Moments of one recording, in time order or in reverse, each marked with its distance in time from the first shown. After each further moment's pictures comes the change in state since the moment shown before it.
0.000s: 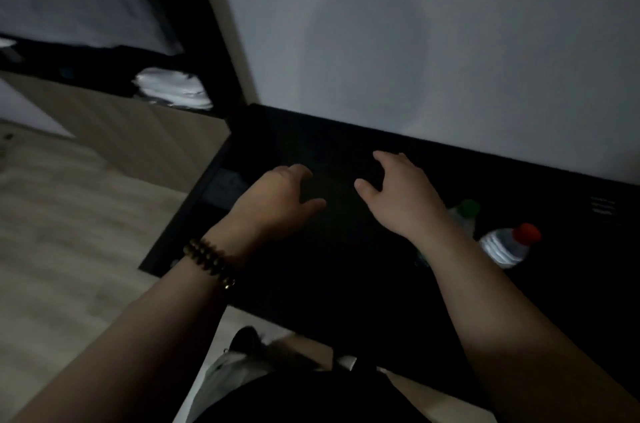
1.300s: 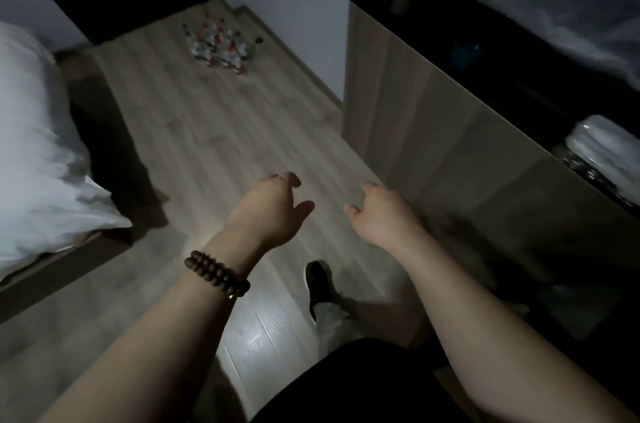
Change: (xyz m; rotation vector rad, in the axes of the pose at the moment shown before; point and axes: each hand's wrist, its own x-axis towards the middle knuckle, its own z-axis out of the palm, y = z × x) left_hand -0.121 -0.822 -0.242 -0.175 0.242 -0.674; right_hand 0.119 -0.712 0.584 -0.324 -0.555 -0.377
